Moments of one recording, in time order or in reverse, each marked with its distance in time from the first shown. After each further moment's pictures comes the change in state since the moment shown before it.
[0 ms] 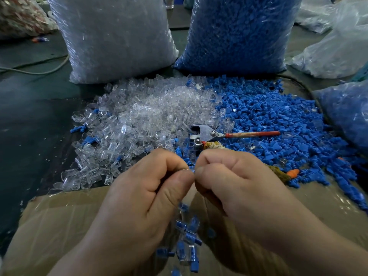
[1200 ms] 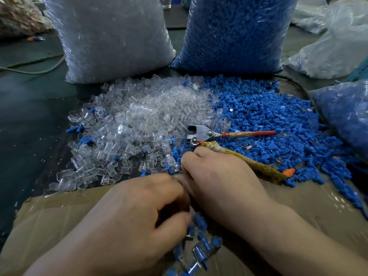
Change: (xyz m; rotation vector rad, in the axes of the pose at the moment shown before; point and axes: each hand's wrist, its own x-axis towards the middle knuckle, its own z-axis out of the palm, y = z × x) left_hand -0.001 0.008 -0.011 0.247 -0.369 -0.142; right_hand 0.028 0.029 0.011 -1.056 0.025 -0.285
